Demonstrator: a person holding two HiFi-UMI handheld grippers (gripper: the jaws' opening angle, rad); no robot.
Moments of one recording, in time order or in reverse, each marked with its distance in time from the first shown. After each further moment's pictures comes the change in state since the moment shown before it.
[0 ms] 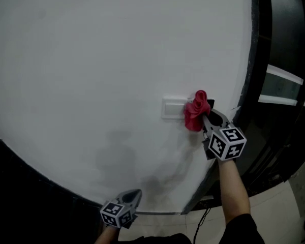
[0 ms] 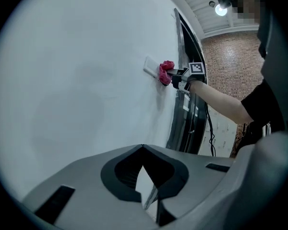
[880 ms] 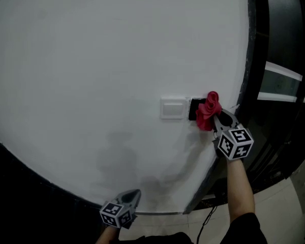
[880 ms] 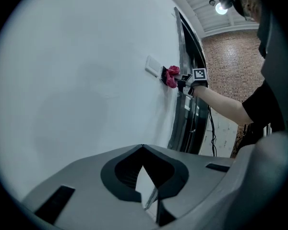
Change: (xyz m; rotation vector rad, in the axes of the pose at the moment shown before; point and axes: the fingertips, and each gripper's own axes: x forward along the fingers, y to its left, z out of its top) left arm 0.001 0.011 0.000 0.011 0.009 0.009; right arm -0.021 -0.046 -0.009 -0.064 -0.008 -0.094
